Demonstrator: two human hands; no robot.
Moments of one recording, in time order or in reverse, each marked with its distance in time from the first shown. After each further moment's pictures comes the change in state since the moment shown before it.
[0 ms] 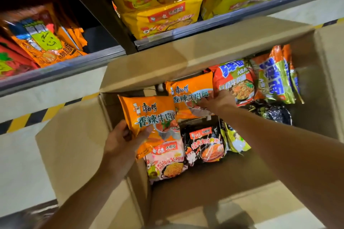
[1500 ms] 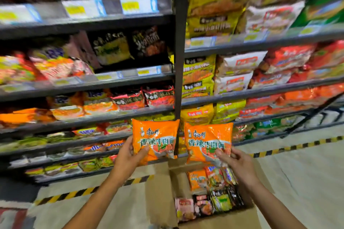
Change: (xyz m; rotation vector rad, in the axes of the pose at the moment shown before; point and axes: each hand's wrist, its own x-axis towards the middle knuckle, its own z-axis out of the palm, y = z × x) left_hand -0.590 0.409 -0.255 -0.021 -0.013 0.655; right_hand -0.739 -0.133 -0.359 0.664 0.014 -0.706
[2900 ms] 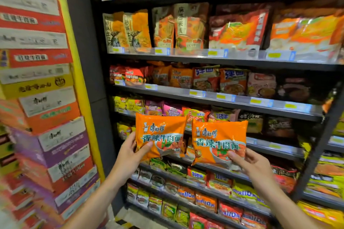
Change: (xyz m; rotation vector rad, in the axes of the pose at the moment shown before) left_hand -0.306 0.119 -0.387 0.003 0.568 0.520; right_hand -0.266 -0.224 0.329 0.009 -0.509 -0.561
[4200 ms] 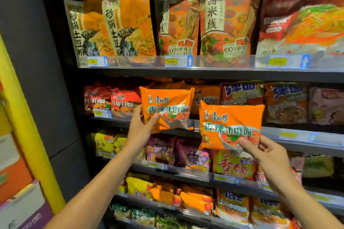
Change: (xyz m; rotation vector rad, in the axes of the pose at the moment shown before) left_hand 0.443 -0.093 -0.064 0.045 0.020 0.175; right_hand 0.325 0.009 0.182 0.038 0.212 -0.155
